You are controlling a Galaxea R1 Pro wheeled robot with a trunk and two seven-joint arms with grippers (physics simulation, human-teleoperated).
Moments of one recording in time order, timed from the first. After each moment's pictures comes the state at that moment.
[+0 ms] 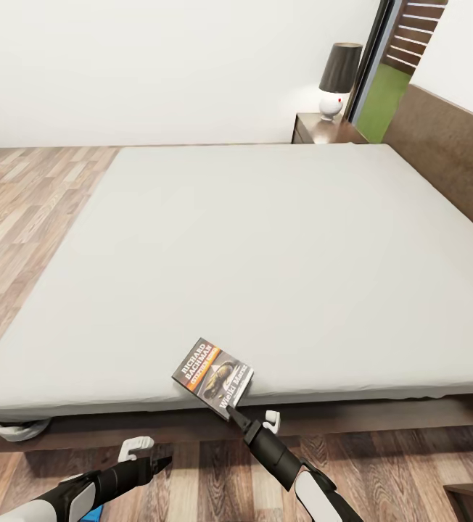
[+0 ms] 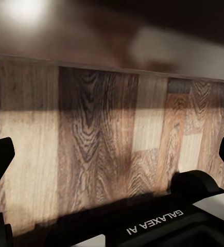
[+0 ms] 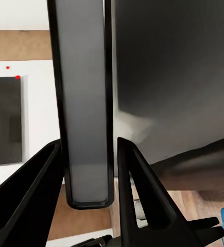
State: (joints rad) left arm -0.63 0.16 0.05 -0.02 0.18 0.00 -0.69; right arm -0.37 0.10 0.27 -0.67 -0.97 0.19 0.84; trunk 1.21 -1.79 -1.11
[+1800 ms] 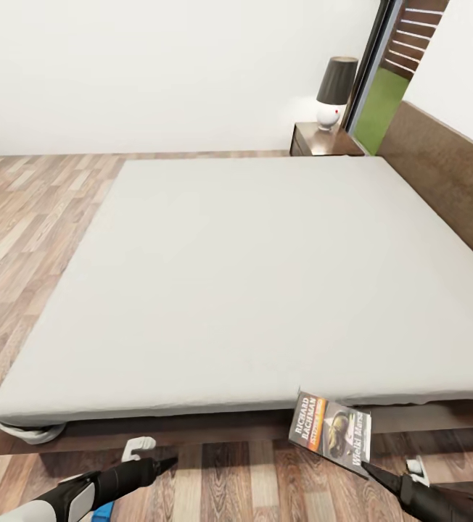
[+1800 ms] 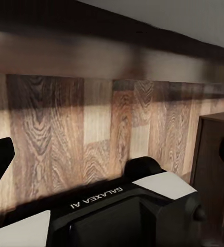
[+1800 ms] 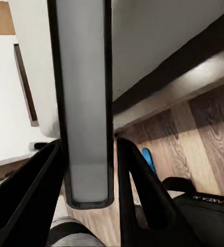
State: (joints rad) left arm -0.62 0.16 0.05 -0.02 0.18 0.00 -0.83; right arm -0.36 -0.47 0.26 -0.34 -0.91 0.33 1.29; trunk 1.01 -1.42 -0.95
